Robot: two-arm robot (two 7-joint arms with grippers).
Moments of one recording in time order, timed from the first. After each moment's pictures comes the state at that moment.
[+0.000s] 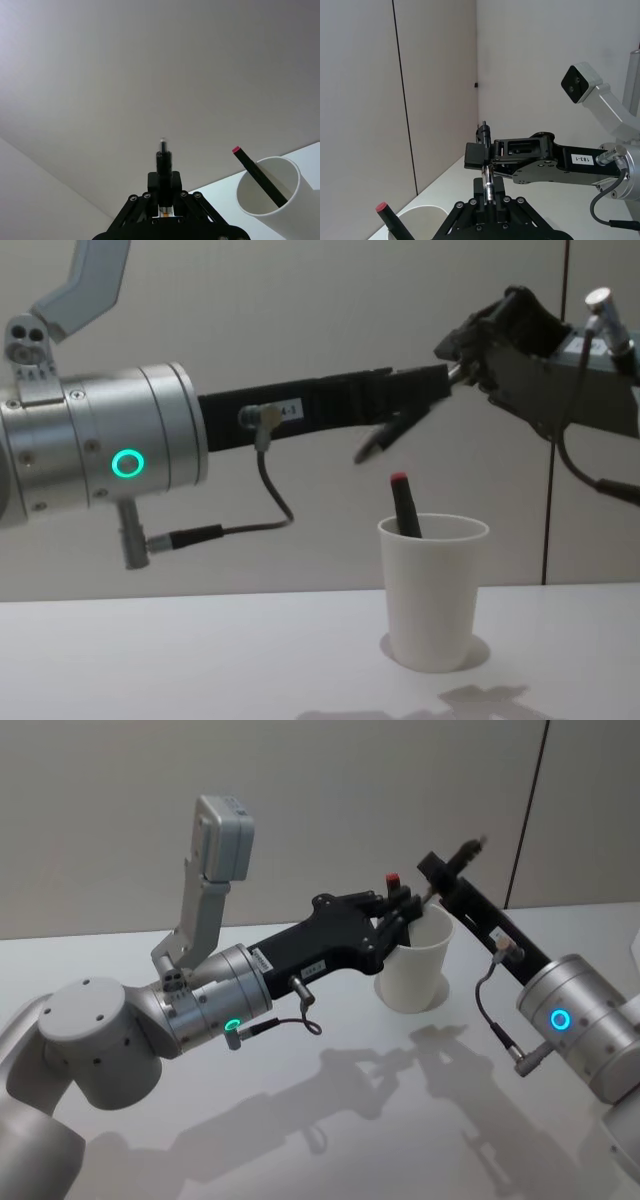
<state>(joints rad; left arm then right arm) -0.36 0.39 0.42 -1.64 -0.60 0.16 -0.60 0.09 0.17 -0.30 -1.92 1.05 0.26 -0.11</state>
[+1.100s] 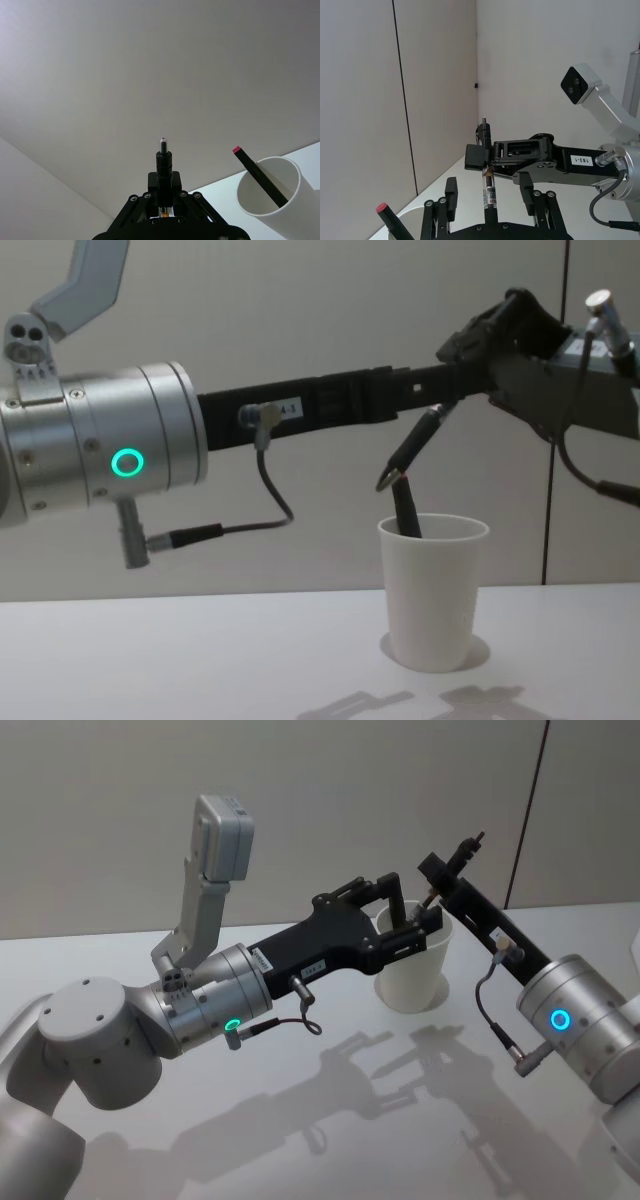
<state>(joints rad) -0.36 0.39 0.42 -1.64 -0.60 0.16 -0.60 0.09 0.17 -0.30 -1.92 1.05 0.26 -0.11</state>
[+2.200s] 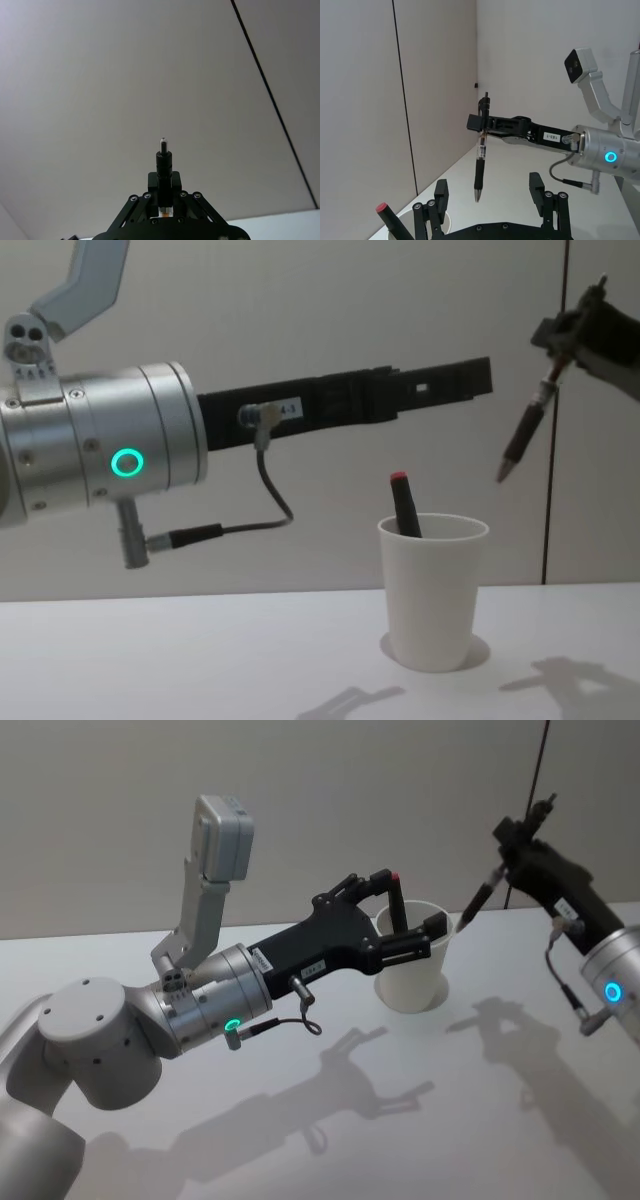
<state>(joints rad) -0.36 0.39 0.42 -1.64 -0.60 0.16 -0.60 0.16 0.27 -0.24 -1.81 0.81 0.13 0.01</state>
